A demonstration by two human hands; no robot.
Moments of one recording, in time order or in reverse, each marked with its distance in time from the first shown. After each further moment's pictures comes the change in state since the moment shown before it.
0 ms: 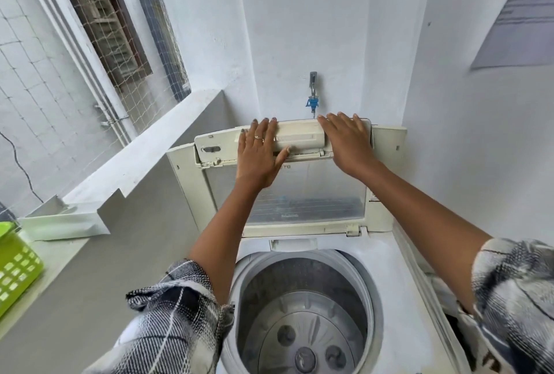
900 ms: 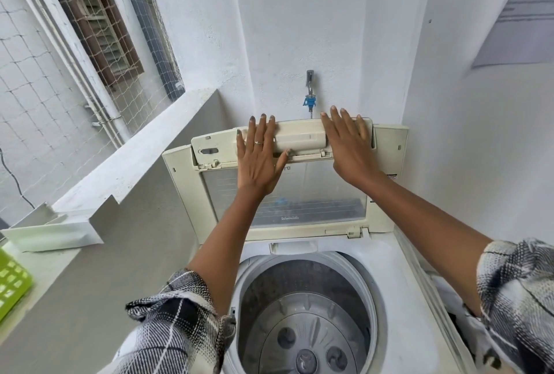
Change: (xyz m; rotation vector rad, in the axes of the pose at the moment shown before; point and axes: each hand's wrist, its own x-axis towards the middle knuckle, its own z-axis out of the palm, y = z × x) left_hand 0.001 -0.005 0.020 0.015 0.137 0.030; right_hand -0.003 0.002 0.022 -0.092 0.088 0.011
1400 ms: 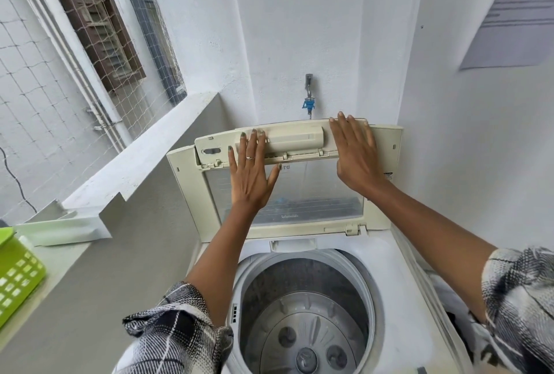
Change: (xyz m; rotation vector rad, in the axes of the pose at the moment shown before) left_hand -0.036 -0.007 -0.007 0.025 -0.045 -0.078; right_hand -0.025 0.003 -0.010 0.024 -0.003 0.036
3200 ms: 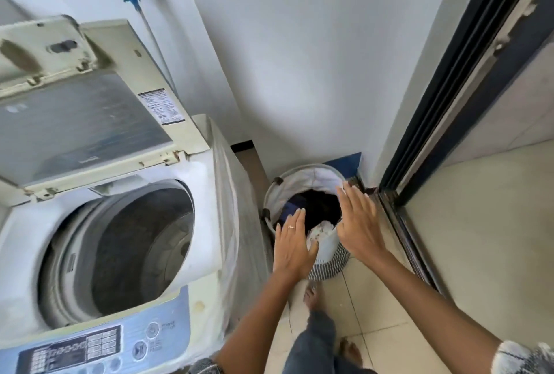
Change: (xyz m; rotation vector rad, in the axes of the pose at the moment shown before) left_hand -0.274 0.457 0.148 -0.433 -0.887 0.005; right_hand -0.398 0.314 0.041 0.187 -0.527 0.445
